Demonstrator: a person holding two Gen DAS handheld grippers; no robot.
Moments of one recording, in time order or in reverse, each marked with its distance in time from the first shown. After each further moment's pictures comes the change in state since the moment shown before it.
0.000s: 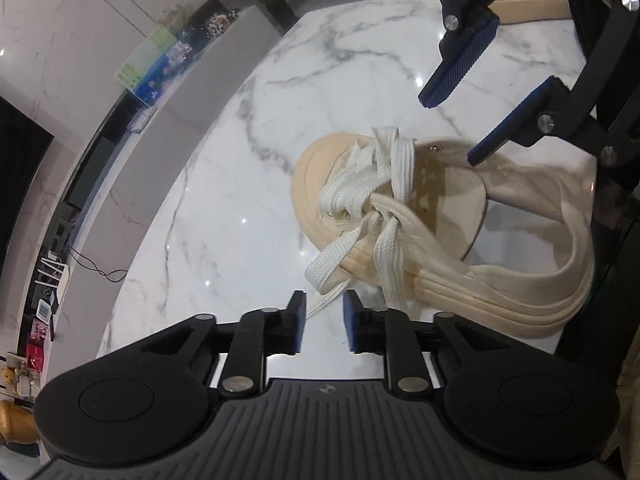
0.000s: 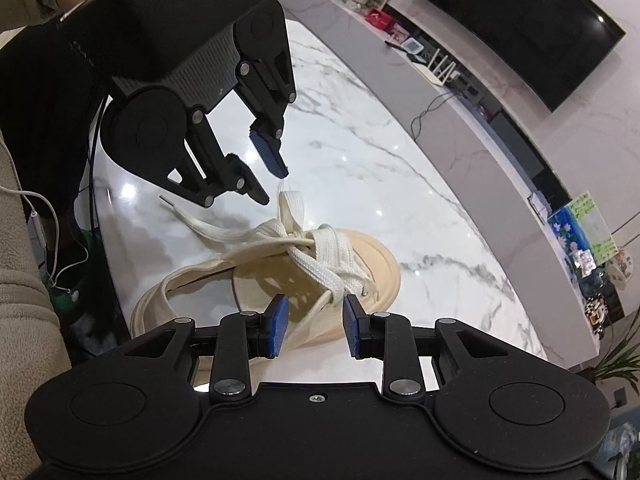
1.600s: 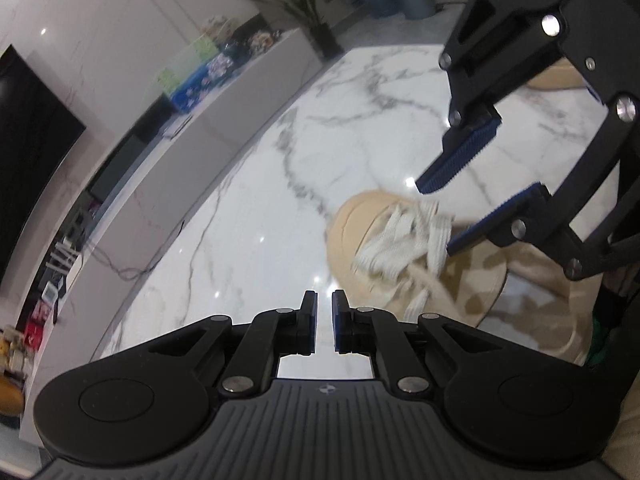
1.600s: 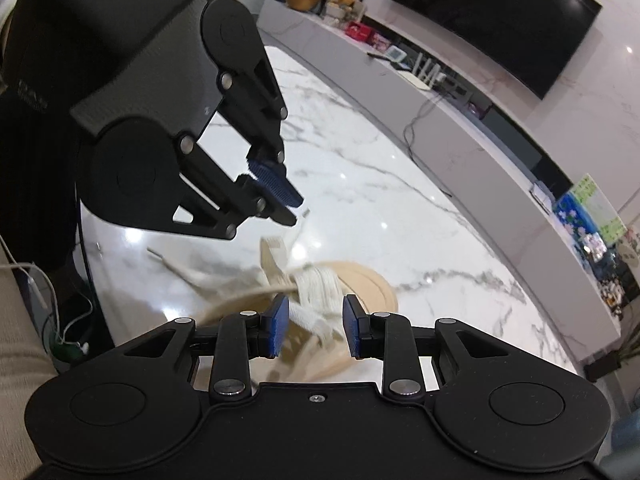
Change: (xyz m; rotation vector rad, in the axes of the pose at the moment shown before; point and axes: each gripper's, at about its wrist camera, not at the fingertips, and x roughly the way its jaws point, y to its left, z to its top) left arm -0.022 0.017 0.010 -0.141 -0.055 0.052; right arm 0.005 -0.017 0.023 0.084 -0.081 0.044
